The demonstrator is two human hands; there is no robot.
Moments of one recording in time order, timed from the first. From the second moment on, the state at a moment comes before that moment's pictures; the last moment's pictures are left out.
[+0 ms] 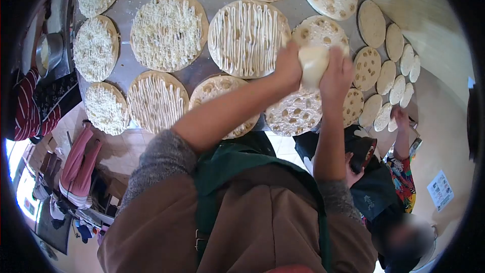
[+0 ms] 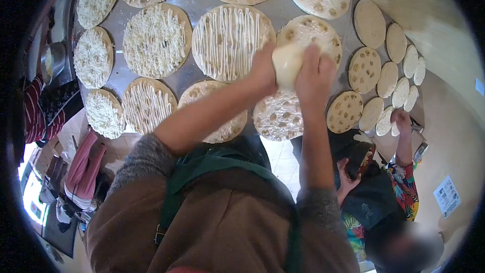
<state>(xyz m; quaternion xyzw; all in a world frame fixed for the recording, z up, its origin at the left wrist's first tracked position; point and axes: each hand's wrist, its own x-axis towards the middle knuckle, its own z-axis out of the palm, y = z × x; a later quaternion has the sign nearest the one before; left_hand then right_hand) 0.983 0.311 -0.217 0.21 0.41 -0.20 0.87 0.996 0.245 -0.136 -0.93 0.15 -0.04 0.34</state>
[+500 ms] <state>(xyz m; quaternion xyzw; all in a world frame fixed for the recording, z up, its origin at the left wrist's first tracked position) 0.988 0.302 -0.216 0.26 0.42 -0.20 0.85 0.997 0.241 -0.131 -0.91 0.16 -0.04 0.39</state>
